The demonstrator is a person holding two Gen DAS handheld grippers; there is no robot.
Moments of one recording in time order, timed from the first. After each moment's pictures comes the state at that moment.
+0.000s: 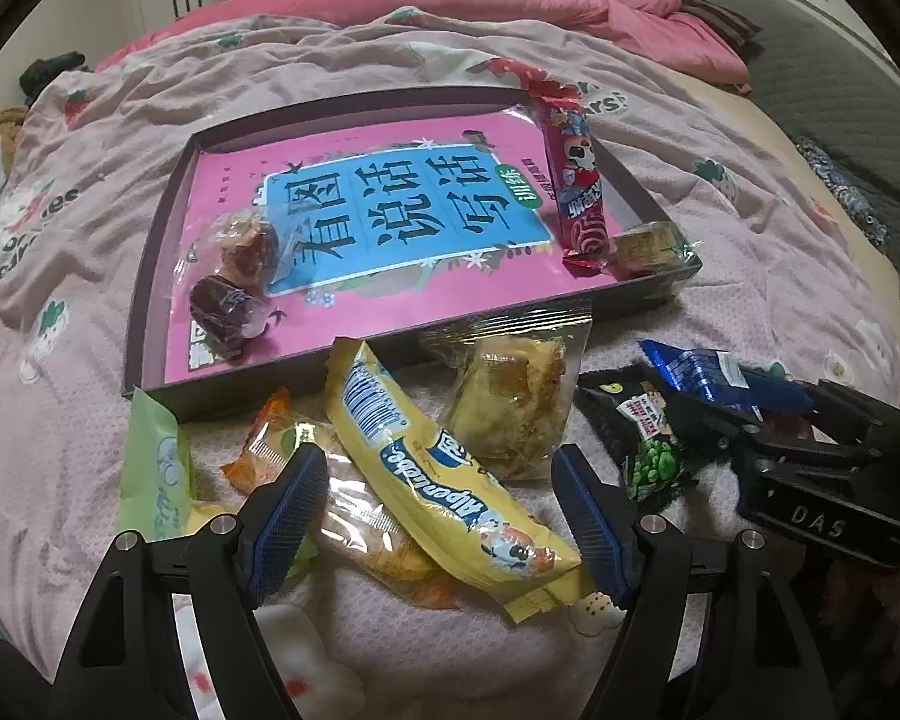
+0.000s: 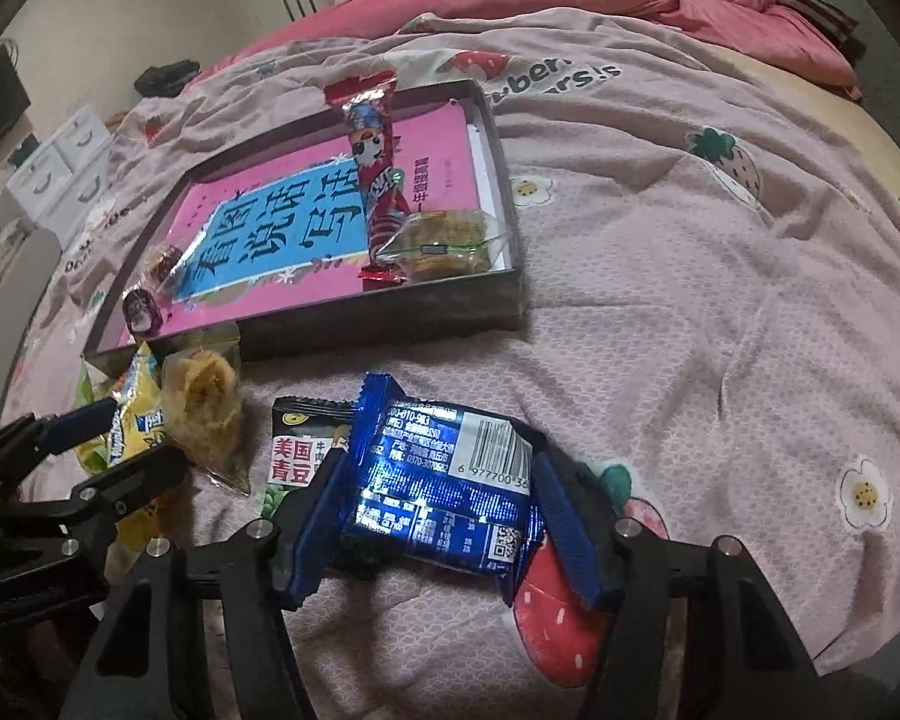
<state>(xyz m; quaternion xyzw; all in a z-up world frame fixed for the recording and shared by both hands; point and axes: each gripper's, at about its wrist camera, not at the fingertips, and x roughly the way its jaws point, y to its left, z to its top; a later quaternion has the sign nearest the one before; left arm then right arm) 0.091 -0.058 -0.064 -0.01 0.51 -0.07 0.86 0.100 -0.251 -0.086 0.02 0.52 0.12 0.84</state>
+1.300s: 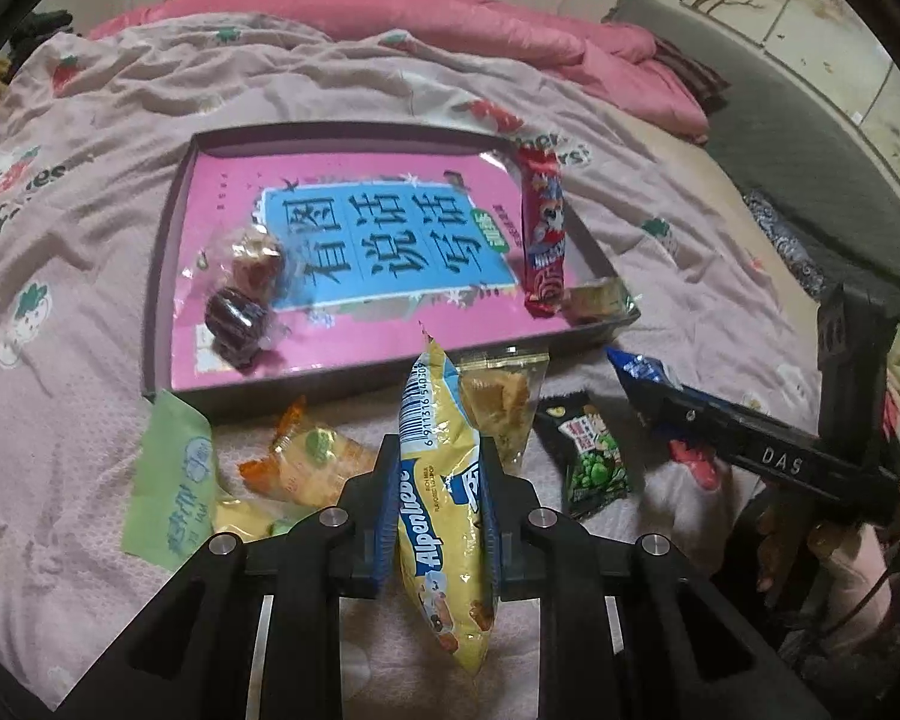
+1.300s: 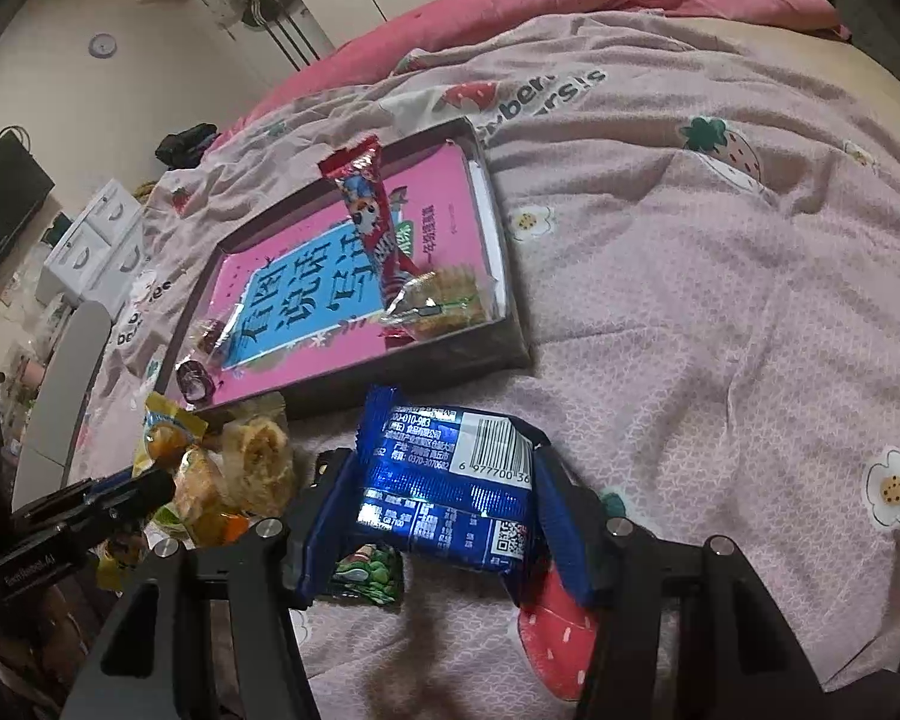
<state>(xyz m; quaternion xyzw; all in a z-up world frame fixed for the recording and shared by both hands) 0.080 -0.021 -0.035 -0.09 0.49 -0.13 0.86 0.103 -0.279 -0.071 0.13 0.49 0.16 0.85</state>
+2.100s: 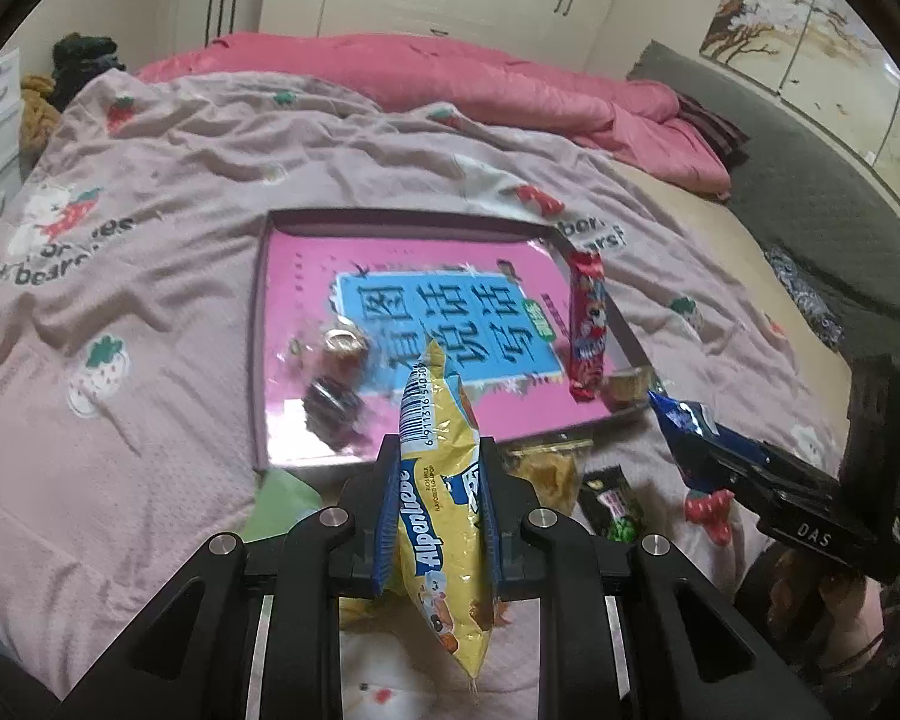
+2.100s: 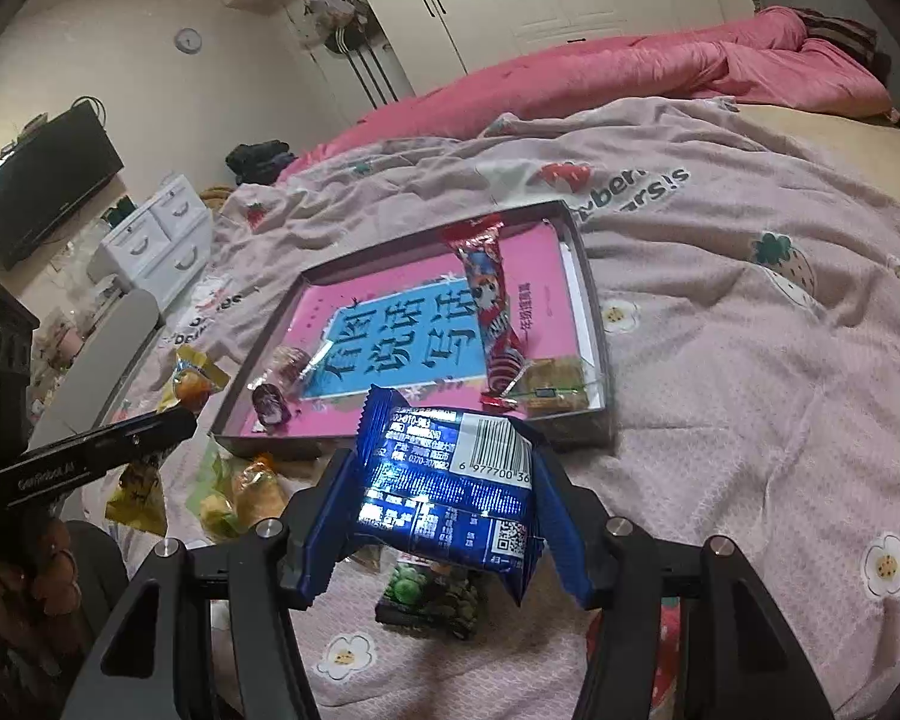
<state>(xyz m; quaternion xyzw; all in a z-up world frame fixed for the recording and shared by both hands) 0.080 0.017 -0.001 -0.10 0.43 -0.08 0.89 0.092 -0.254 -0.037 0.10 0.41 0.23 0.88</state>
